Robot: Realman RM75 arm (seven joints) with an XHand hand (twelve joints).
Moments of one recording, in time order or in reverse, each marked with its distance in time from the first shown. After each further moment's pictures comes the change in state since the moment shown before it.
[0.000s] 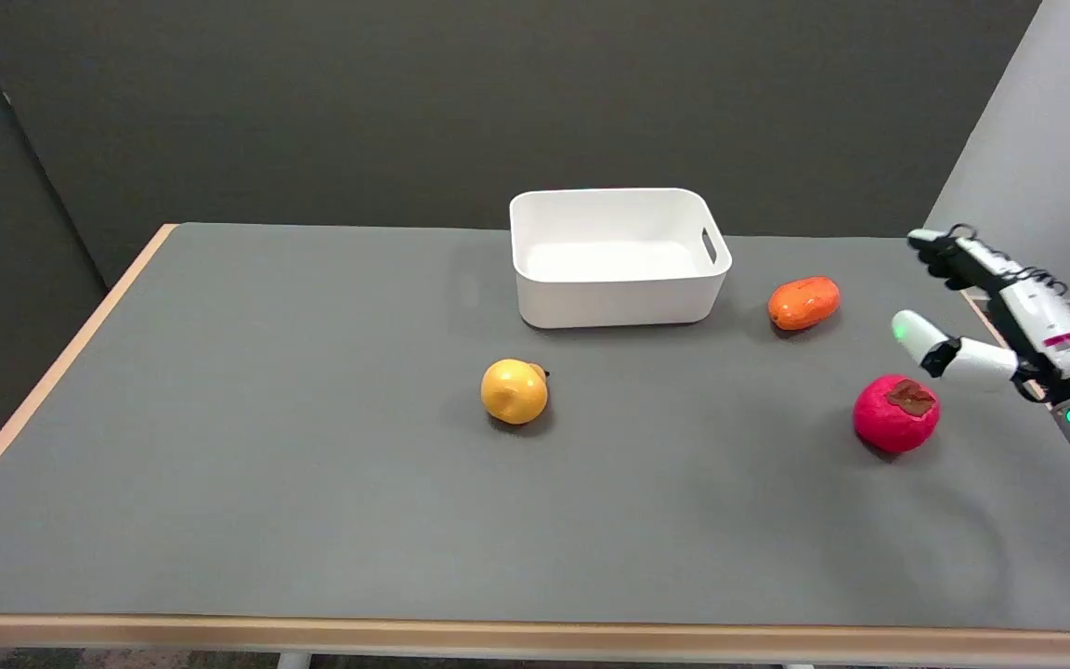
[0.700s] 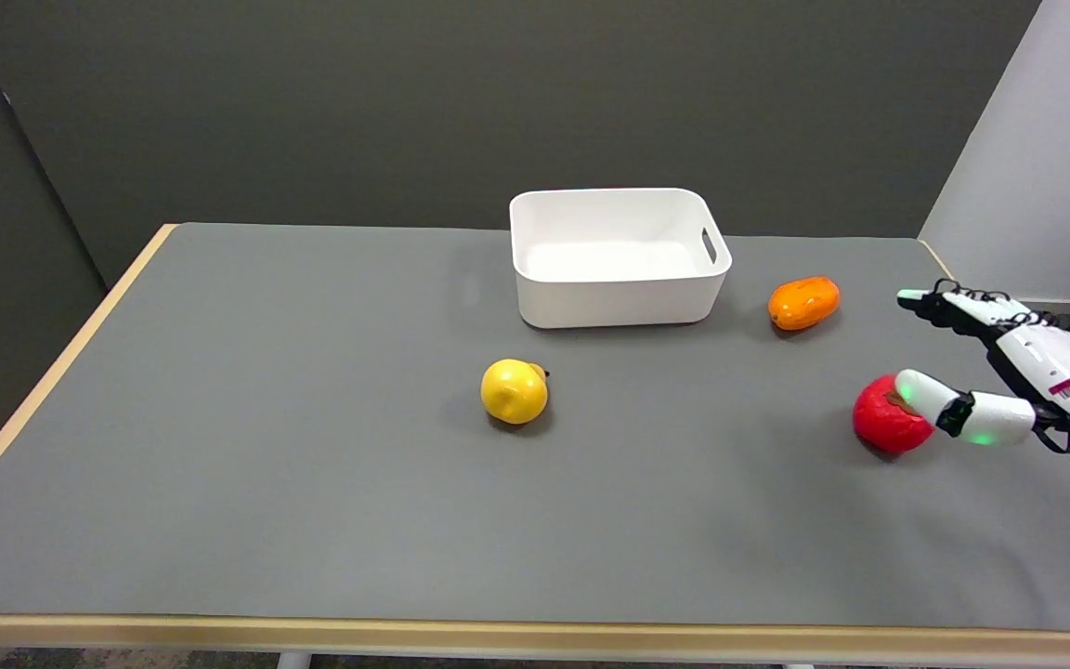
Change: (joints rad) arm -0.001 0.100 -0.223 -0.105 0.000 0.067 -0.179
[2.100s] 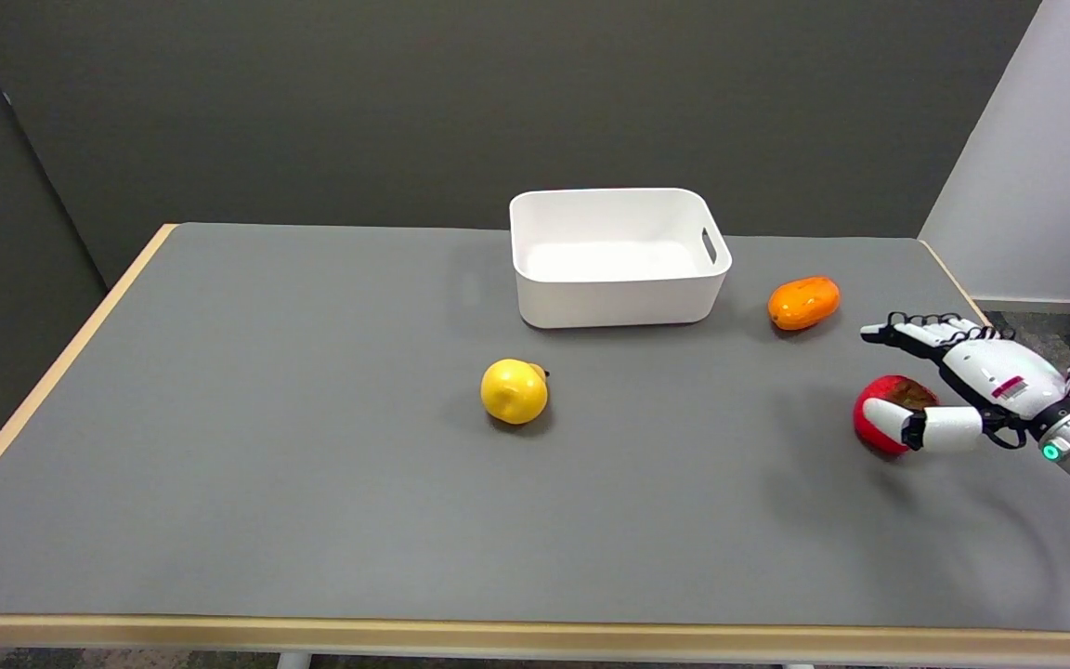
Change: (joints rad) arm 0.000 -0.021 0.165 0.146 -0.131 -0.362 -0.022
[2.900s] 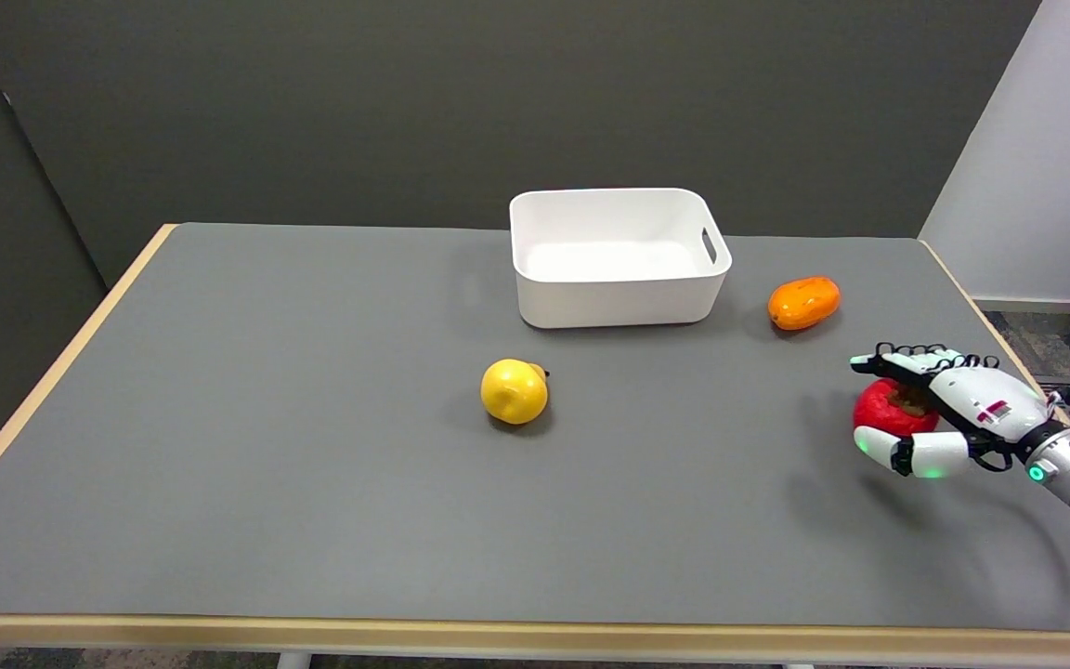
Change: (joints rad) arm -0.001 -0.032 -0.018 0.009 -0.001 -0.061 0.003
